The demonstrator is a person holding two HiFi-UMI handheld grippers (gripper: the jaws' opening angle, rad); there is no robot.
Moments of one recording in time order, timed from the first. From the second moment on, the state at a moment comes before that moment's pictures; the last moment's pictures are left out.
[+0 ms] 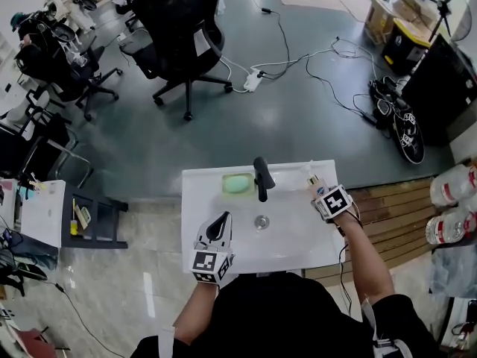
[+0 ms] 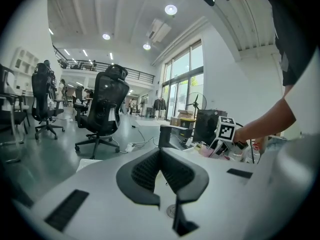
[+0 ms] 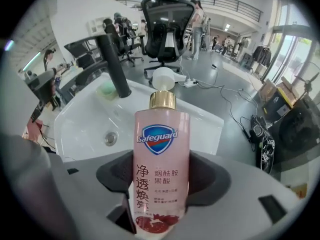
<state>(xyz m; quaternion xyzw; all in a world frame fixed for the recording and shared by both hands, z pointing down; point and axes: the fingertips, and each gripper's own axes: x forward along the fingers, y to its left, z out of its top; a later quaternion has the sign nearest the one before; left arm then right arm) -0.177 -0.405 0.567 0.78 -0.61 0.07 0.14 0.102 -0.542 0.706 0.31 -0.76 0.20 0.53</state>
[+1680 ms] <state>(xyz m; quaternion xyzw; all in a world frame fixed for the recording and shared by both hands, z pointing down) -0.127 -0.417 0.556 0.79 -0.59 0.10 0.11 0.082 -0.611 0.588 0.45 -0.89 0.02 0.10</state>
